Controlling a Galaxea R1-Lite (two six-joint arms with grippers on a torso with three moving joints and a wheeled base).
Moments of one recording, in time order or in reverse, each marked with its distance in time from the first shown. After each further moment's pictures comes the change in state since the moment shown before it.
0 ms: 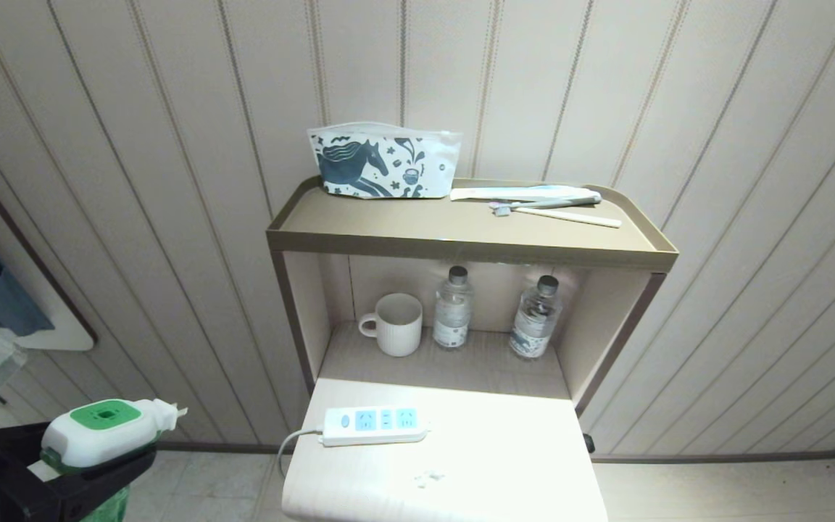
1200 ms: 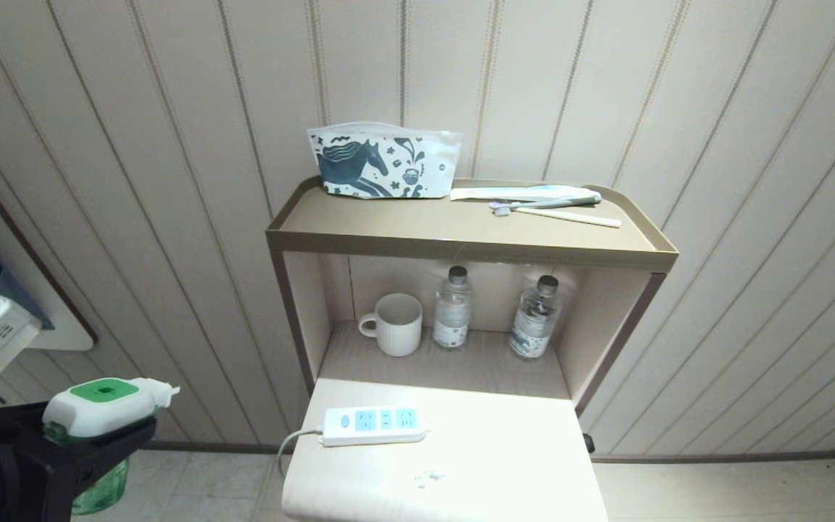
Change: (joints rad) left arm 0.005 0.062 -0.054 0.018 0.105 -0.054; right arm 0.000 0.000 0.000 -0.001 0.001 0.001
